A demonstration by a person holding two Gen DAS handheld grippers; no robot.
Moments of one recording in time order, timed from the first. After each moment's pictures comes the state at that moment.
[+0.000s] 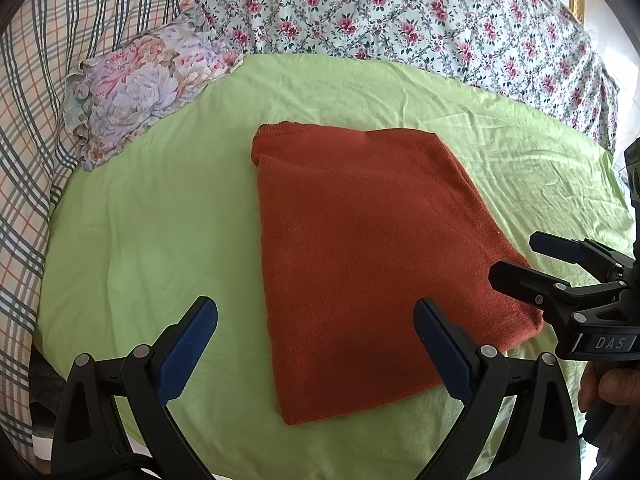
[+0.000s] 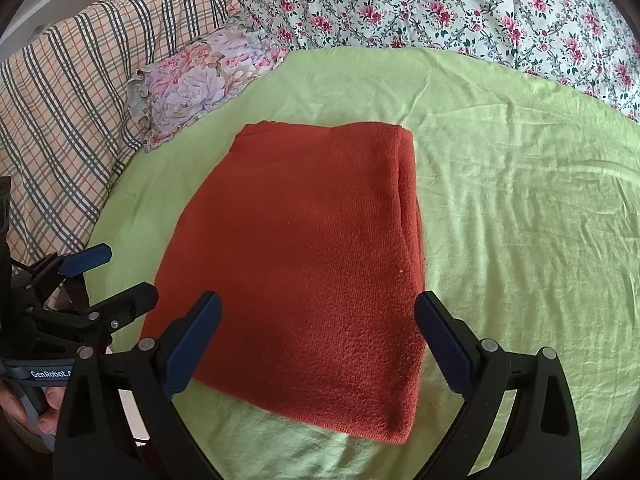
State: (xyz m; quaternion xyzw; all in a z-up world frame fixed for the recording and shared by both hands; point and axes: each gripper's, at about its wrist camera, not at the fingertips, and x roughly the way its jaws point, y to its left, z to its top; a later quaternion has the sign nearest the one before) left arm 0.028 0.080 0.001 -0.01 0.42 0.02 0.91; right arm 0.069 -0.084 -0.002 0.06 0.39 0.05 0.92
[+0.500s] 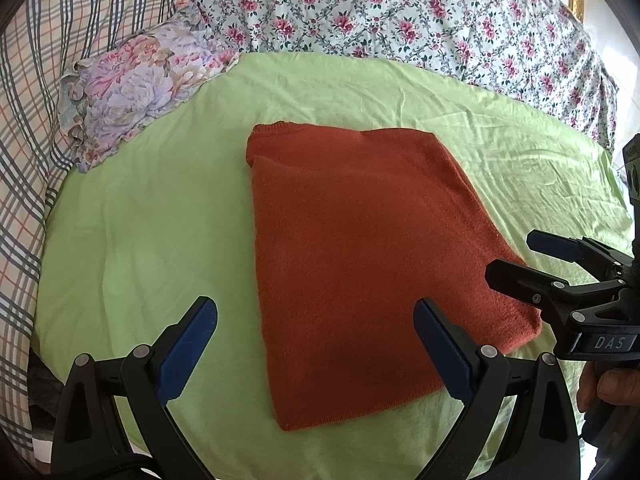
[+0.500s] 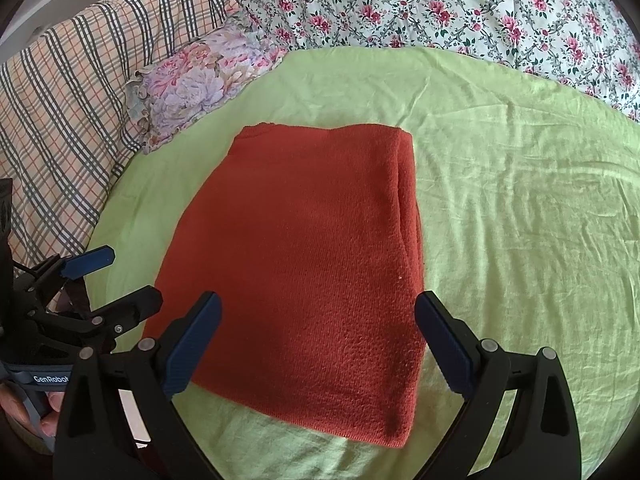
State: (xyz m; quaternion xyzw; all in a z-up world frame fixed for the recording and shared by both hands) left arm 0.031 0.077 0.002 -0.01 0.42 0.02 0.90; right arm 0.073 -0.086 0.000 0.06 0.40 0.05 0.91
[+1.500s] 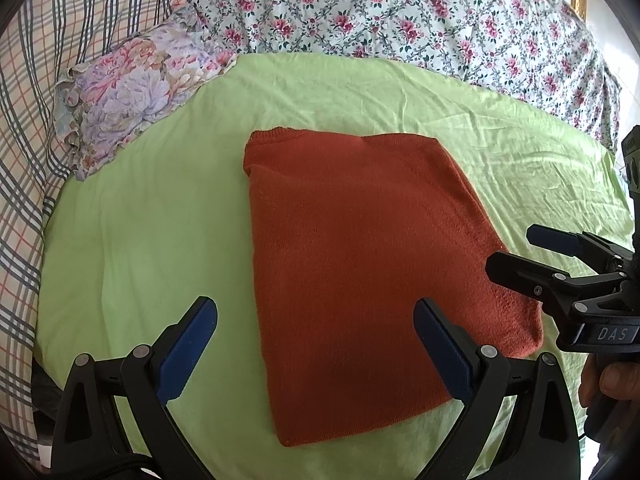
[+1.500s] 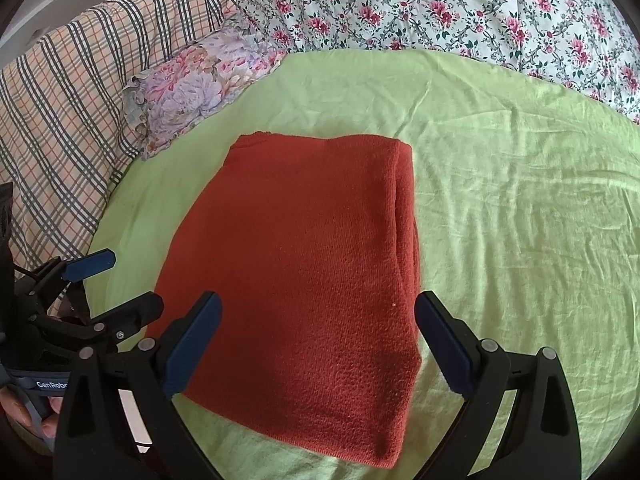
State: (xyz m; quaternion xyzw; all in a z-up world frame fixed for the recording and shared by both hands) left arm 0.045 0.075 0.005 -0.01 0.43 0.02 0.90; right arm 0.091 -0.092 0.006 0.07 0.40 0.06 0.91
